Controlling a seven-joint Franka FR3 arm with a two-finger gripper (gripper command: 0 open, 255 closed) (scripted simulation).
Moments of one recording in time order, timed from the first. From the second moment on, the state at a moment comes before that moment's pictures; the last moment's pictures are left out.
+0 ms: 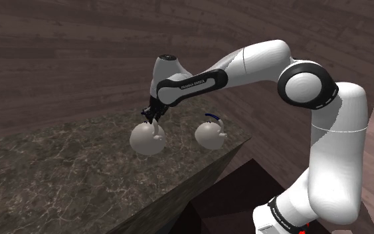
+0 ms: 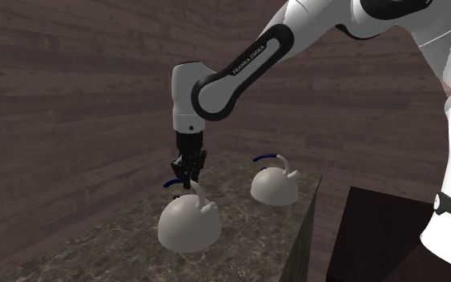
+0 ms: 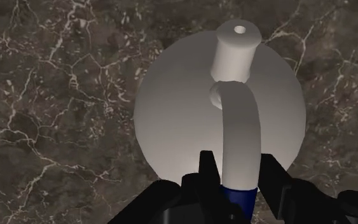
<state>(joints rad) 0.21 0.60 0.15 -1.69 -0.17 2.31 0.38</state>
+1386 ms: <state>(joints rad) 0.20 0.51 0.16 -1.67 -0.15 2.20 0.37</state>
